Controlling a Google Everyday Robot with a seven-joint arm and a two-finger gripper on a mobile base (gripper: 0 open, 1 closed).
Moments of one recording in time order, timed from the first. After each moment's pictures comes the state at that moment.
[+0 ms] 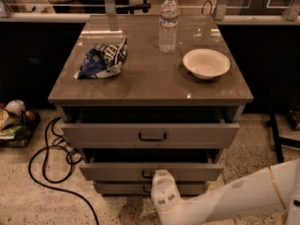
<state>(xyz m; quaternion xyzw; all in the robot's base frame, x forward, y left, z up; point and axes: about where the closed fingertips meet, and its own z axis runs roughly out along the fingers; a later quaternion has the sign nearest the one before) 0.510 -0.044 0.429 -0.68 0.64 -0.25 0.27</state>
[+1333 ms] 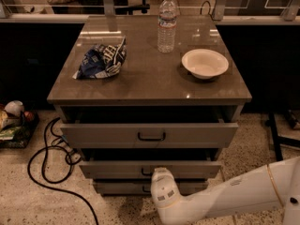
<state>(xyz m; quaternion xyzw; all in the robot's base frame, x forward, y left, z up) 0.519 -0.043 0.429 -0.68 0.63 -0.25 0.27</state>
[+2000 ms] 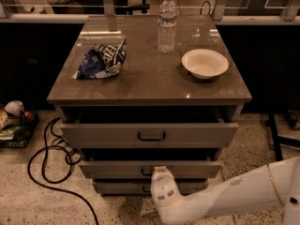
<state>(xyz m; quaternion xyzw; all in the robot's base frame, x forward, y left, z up) 0.520 -0.043 0.428 -0.68 0.64 -0.25 0.27</state>
